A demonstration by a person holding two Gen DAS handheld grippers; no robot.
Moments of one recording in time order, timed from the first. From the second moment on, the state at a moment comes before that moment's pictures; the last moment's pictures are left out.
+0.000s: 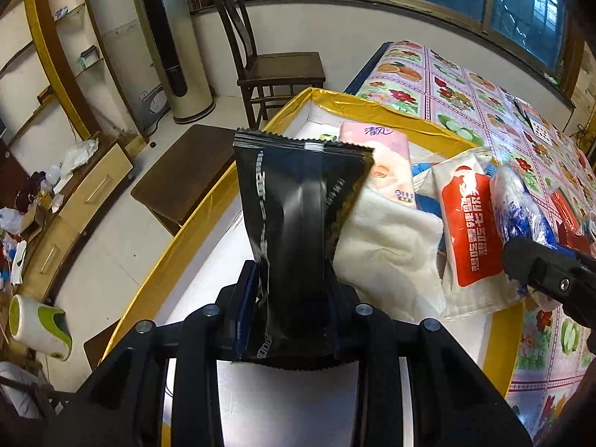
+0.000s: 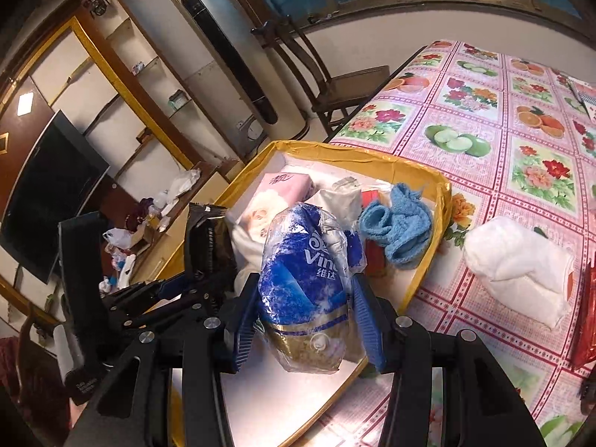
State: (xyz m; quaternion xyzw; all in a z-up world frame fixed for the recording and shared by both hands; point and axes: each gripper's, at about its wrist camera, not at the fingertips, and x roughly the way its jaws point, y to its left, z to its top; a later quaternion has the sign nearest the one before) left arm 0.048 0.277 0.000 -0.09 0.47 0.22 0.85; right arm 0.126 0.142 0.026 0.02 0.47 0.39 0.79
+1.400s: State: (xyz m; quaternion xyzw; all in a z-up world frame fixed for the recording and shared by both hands) left arm 0.031 0.123 0.052 -0.08 0.42 0.08 0.90; right arm 0.037 -0.159 0.042 0.13 0.41 0.30 0.85
